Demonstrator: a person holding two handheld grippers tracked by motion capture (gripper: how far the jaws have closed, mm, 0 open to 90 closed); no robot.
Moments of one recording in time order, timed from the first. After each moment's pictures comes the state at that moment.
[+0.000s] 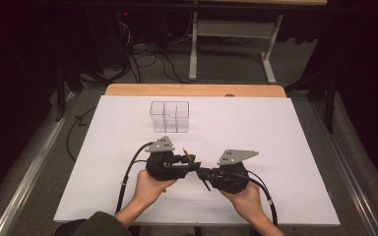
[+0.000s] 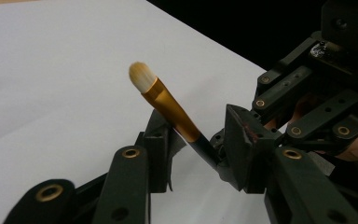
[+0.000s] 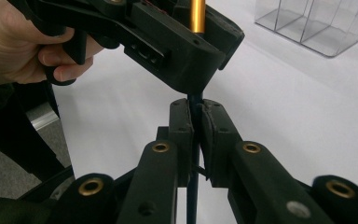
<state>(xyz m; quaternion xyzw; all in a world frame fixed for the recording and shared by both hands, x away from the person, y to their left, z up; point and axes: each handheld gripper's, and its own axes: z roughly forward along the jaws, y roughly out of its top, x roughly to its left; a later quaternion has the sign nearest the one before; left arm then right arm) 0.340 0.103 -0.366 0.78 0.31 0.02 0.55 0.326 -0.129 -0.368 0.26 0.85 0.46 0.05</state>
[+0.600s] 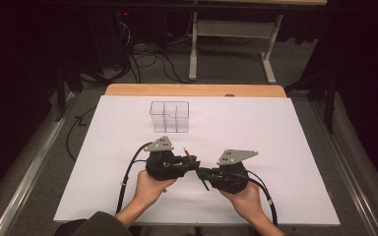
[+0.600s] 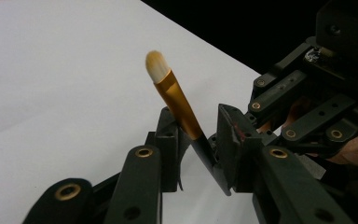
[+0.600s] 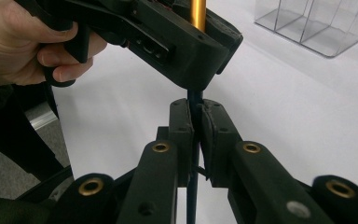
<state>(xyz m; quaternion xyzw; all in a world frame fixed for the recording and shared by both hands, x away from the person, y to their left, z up) 0.341 0.105 -0.367 0.77 0.31 0.00 0.56 0.326 -0.128 -0.369 0.26 0.85 0.46 0.05</state>
